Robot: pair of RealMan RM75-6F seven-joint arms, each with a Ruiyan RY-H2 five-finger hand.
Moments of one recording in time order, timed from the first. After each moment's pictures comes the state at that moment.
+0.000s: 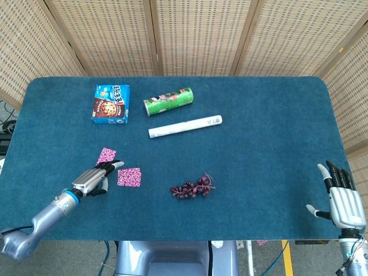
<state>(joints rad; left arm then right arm) -0.62 -1.26 -0.01 -1.55 1.41 0.71 -0.32 0.09 -1.11 0.09 -1.69 -1.37 1.40 -0.09</state>
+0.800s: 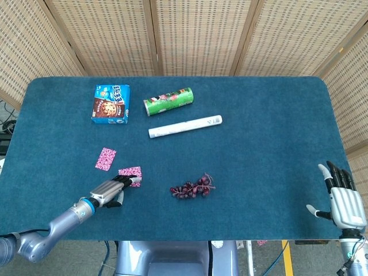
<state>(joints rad) -0.68 -1.35 0.01 -1.57 1.32 0.62 -0.19 0.09 -1.11 0.09 -1.68 -1.37 1.40 -0.05</state>
